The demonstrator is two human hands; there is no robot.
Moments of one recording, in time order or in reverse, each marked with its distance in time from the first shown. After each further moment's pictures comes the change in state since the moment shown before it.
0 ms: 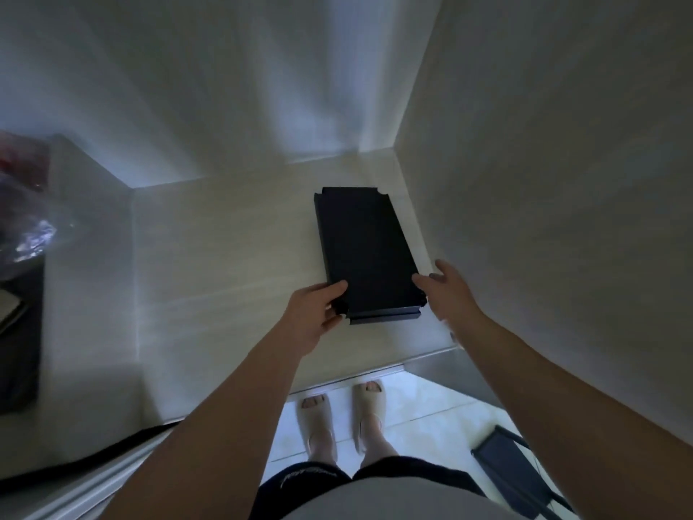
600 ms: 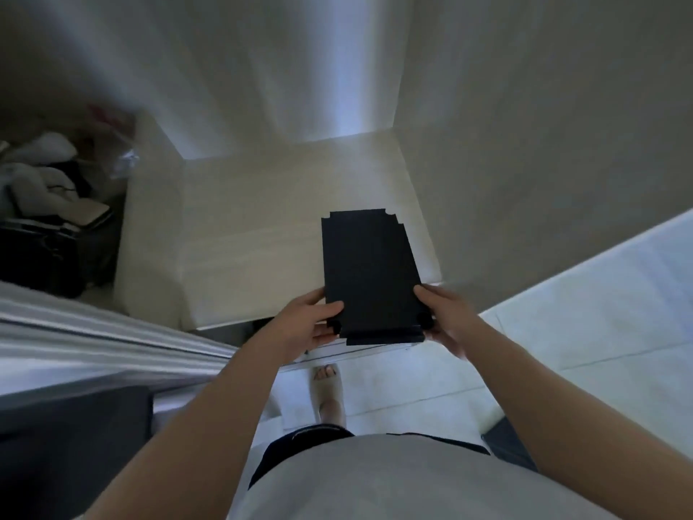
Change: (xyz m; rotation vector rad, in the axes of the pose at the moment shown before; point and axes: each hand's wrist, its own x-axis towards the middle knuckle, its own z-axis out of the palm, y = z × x) left_hand -0.144 -0.142 -0.046 0.289 -0.111 0.087; right_hand -0.143 0.143 -0.039 0.316 -0.271 0.078
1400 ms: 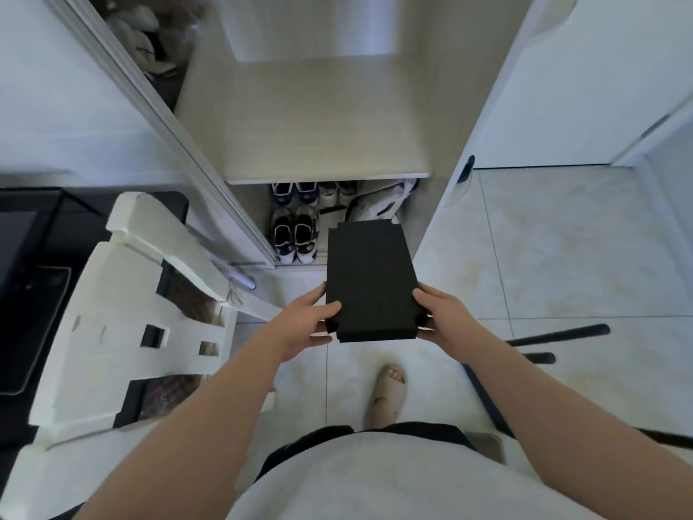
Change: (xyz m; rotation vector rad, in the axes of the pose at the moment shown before) left_hand -0.206 -0.276 0.120 0.085 0.160 -0.017; right_hand -0.207 0.220 -0.121 -0.131 -0.201 0.033
